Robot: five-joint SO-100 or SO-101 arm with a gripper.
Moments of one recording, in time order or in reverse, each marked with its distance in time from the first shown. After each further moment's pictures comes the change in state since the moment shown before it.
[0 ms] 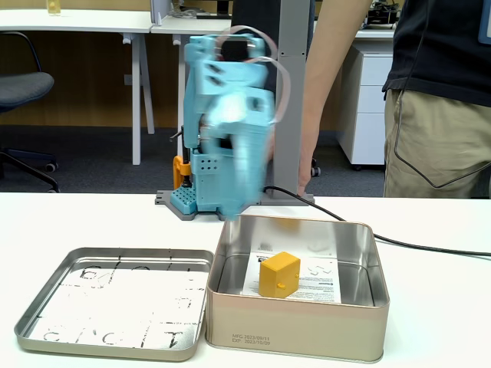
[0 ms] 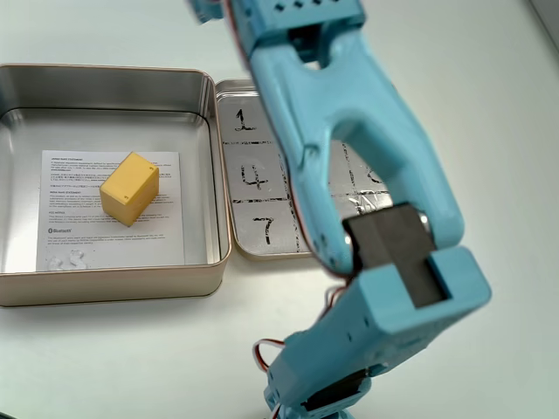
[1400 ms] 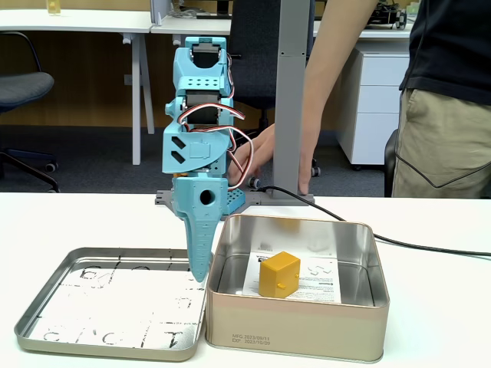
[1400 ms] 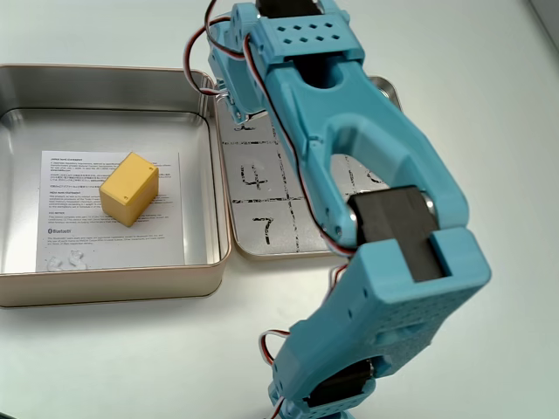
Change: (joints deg) arm 4.2 -2.7 19.2 3.3 -1.6
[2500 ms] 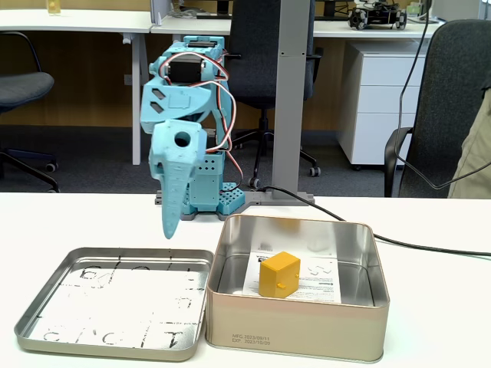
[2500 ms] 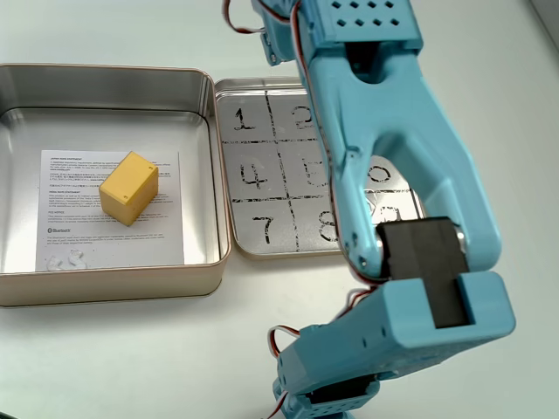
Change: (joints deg) arm 4.7 7.6 -6.4 -1.7 0.9
